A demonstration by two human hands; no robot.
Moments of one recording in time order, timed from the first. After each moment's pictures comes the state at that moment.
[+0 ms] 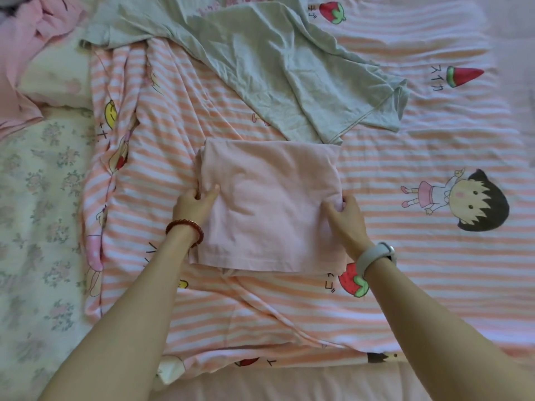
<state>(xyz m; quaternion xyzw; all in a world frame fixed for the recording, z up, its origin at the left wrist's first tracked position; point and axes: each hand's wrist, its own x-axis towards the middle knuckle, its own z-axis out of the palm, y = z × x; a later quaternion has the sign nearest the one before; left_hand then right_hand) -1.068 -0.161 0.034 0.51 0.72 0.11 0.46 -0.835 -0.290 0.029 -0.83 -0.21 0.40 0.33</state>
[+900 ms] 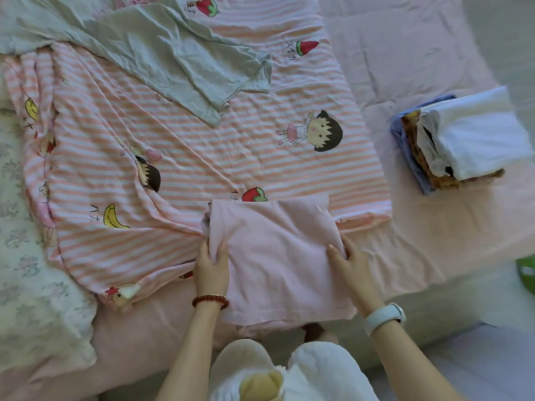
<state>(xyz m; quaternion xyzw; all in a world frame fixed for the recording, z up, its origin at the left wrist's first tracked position) -1.018 -0.470 0.149 0.55 0.64 0.18 0.50 -0.828 -0.617 0.164 -0.83 -0.15 0.35 0.40</state>
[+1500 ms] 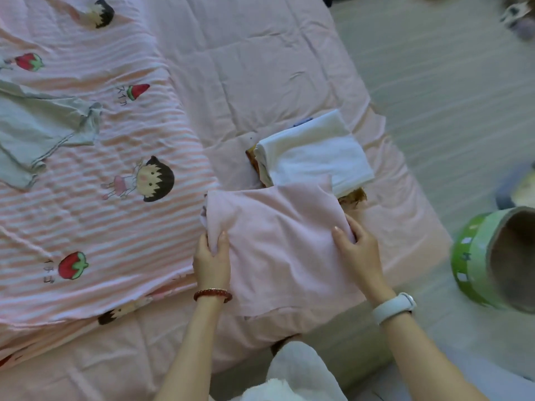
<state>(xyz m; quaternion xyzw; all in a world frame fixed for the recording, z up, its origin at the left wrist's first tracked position) -0.610 -0.636 0.177 0.56 0.61 0.22 0.52 -0.441 -0.788 0.209 -0.82 -0.16 0.25 0.48</state>
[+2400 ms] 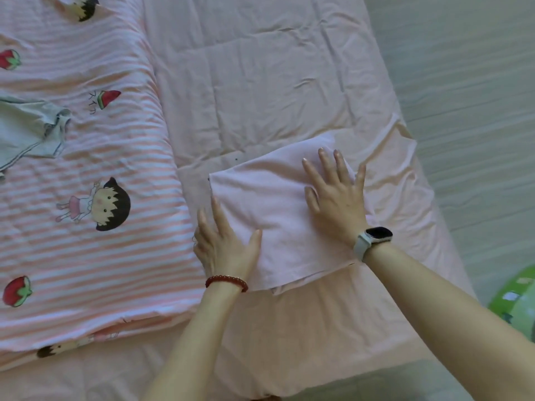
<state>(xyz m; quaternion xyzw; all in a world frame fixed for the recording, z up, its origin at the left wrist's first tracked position) -0.412 -0.618 0.122 0.73 0.63 0.07 0.26 -0.216 -0.667 0.117 -0.84 -0.53 0.09 0.04</state>
